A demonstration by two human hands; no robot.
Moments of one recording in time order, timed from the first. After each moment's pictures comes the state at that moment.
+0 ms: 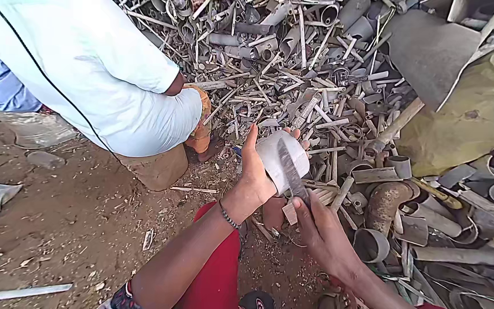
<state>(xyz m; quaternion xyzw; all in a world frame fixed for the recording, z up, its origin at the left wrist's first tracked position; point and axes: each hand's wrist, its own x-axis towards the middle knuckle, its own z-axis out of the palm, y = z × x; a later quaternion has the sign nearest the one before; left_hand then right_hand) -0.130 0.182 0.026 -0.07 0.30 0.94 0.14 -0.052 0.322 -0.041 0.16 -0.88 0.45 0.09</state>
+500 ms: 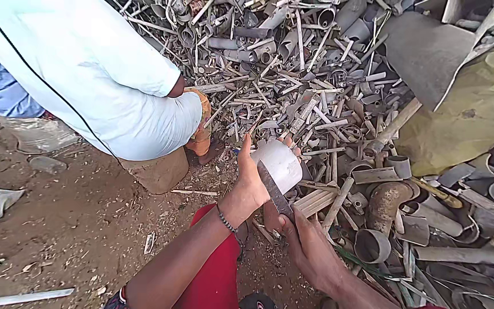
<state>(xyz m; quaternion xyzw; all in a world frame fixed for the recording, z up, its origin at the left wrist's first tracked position) -0.131 0.175 0.017 -0.12 0.31 0.93 0.14 -0.036 0.311 -0.052 0.17 -0.90 0.40 0.07</state>
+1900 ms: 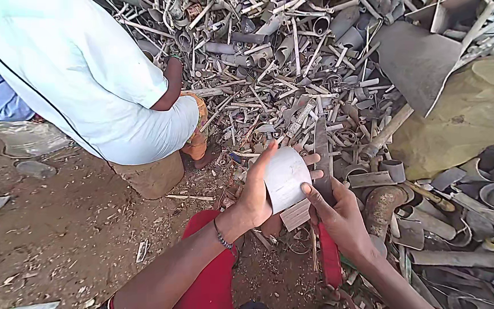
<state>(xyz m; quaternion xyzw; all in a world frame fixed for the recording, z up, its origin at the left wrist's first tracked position) -0.117 0.177 0.008 0.10 0.41 0.89 0.18 -0.078 0.341 -0.018 0.08 -0.75 0.65 0.11</state>
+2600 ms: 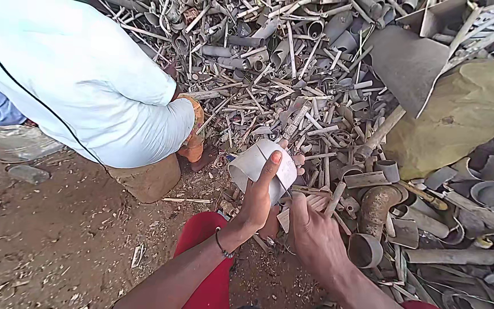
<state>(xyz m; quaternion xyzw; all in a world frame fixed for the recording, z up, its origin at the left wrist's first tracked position) -0.112 0.192 -0.003 0.17 0.48 0.86 -0.02 -0.056 0.312 -0.033 0.16 -0.90 0.13 0.38</state>
